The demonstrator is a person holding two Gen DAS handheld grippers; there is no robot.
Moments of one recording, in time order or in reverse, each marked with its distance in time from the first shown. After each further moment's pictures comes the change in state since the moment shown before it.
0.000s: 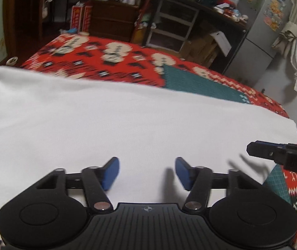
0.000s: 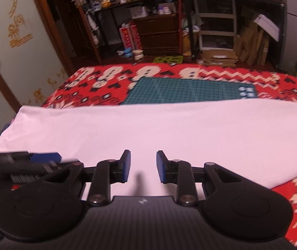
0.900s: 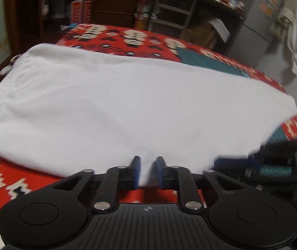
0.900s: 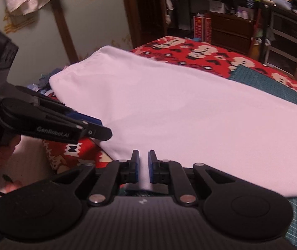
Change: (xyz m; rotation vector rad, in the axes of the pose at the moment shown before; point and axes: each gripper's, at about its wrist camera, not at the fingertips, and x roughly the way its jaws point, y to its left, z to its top) left arm -0.049 0.046 -0.045 0.051 0.030 0.044; right arm 0.019 0.137 -0.077 -0.342 0.100 0.215
